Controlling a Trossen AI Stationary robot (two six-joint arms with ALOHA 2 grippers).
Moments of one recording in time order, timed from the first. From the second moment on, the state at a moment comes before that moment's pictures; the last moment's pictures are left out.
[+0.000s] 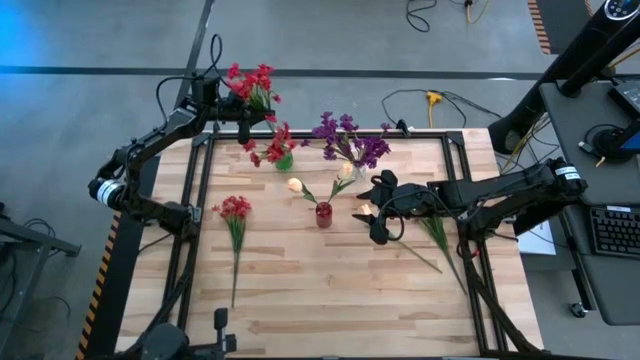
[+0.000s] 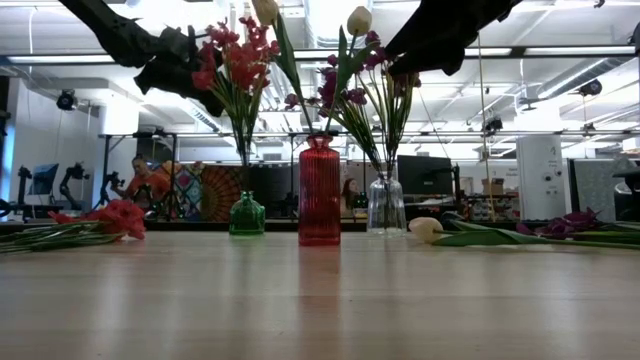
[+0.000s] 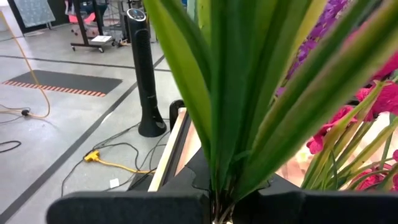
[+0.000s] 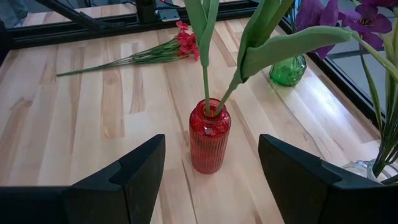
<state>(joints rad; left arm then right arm) 1.10 1.38 0.99 0.01 0.93 0.33 0.11 1.23 0.91 -0.22 0.28 0.19</state>
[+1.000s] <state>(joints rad) 1.10 1.38 0.99 -0.03 0.93 0.38 0.11 1.23 0.91 -0.22 0.28 0.19</state>
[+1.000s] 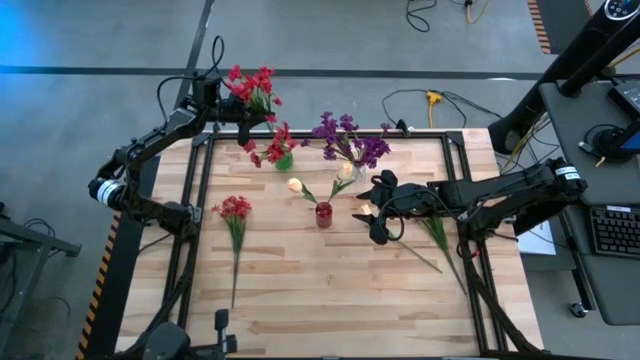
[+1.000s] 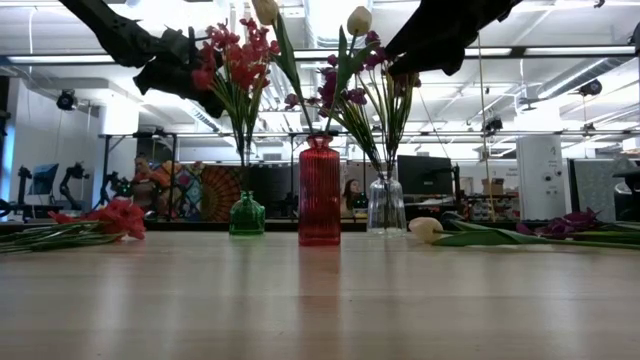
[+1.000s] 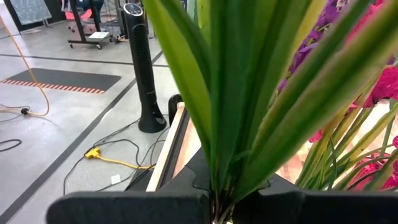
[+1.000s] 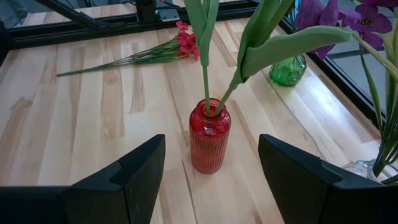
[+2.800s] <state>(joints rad) 1.10 1.38 0.99 -0.05 0.93 0.39 0.11 1.23 0.91 -0.22 0.28 0.19</state>
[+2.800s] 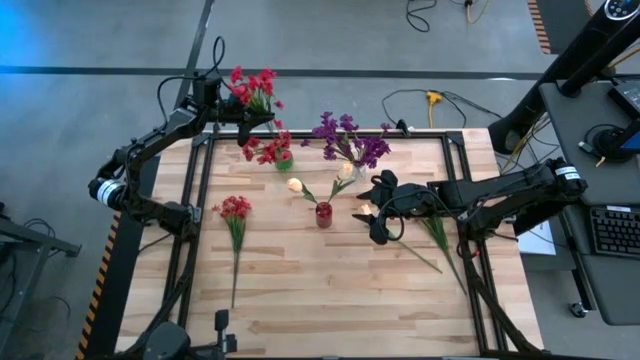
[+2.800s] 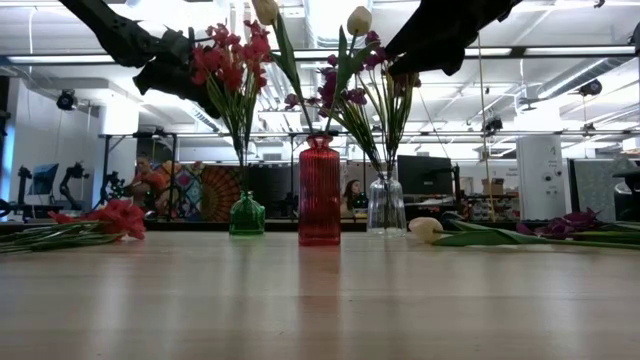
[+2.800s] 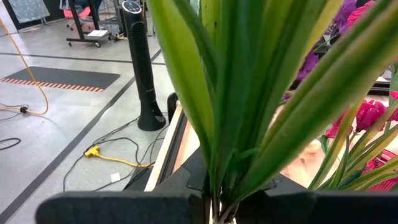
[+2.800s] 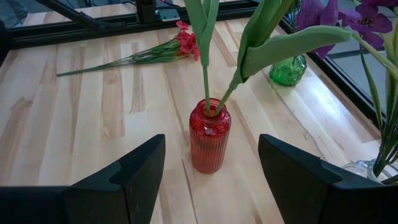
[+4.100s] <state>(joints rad) 1.10 1.38 0.99 -0.05 0.92 0.39 0.11 1.23 0.91 -0.22 0.28 0.19</state>
